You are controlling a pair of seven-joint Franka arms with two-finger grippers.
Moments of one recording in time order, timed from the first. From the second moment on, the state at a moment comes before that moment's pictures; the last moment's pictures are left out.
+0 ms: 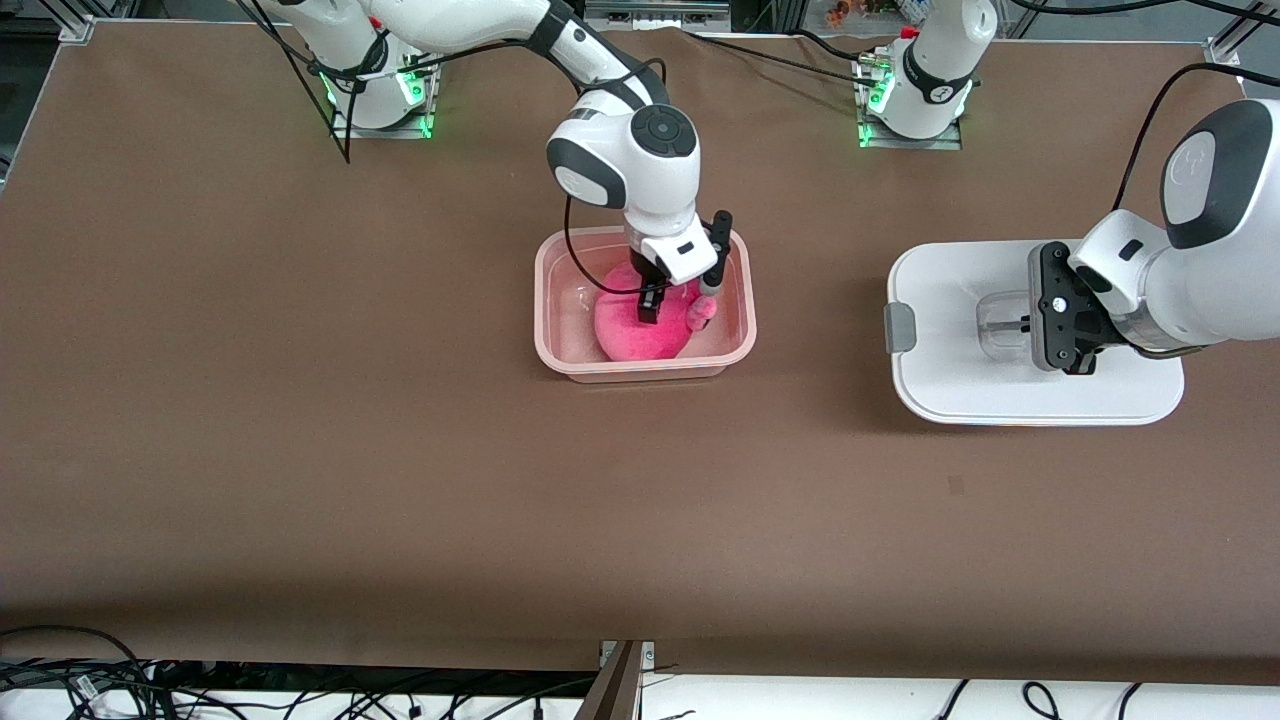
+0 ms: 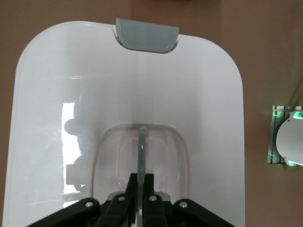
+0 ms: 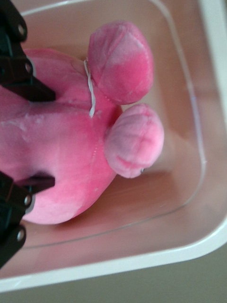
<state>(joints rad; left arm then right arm) 0.01 0.32 -0.09 -1.44 0.00 1.51 1.46 0.63 0.67 0.34 -1.50 -0.41 2.21 -0.23</state>
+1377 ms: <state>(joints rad) -0.35 0.37 -0.14 -1.45 -0.15 1.60 1.15 0.19 0.22 0.08 -1.46 0.03 1.79 -0.23</state>
